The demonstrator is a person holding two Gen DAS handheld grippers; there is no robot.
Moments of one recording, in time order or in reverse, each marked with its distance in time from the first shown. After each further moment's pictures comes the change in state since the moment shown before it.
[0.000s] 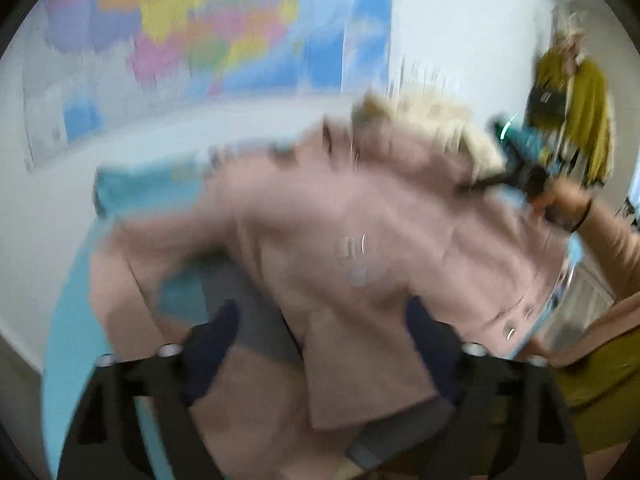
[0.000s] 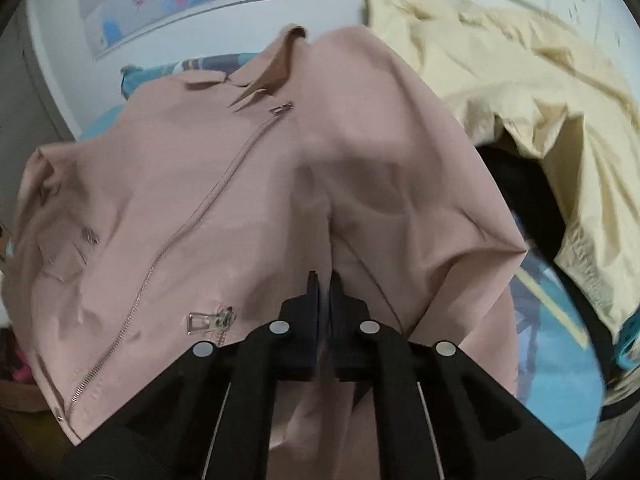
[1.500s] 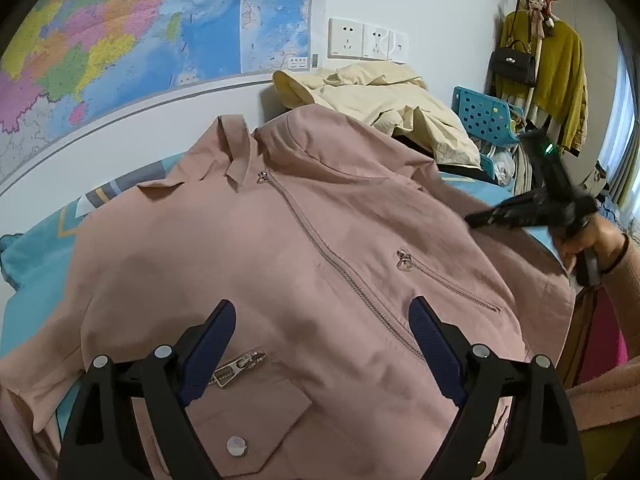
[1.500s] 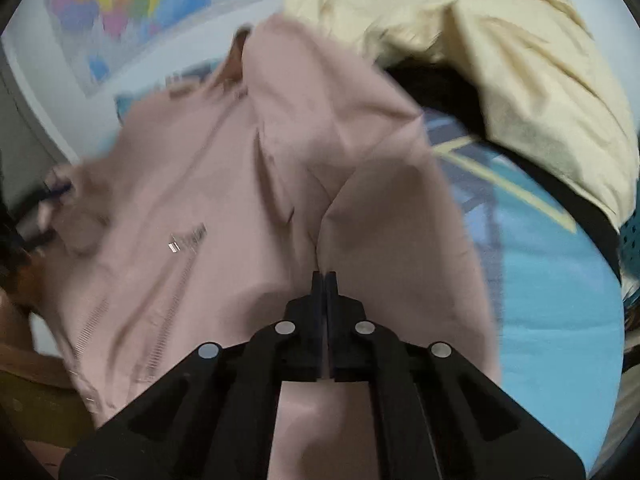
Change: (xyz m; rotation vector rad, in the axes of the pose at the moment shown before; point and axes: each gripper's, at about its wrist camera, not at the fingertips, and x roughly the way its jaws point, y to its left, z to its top) left arm 0.153 -0.089 0.070 0.108 0.180 -0.180; right arm -0.052 -0.056 -0.066 0.187 -0.023 0.046
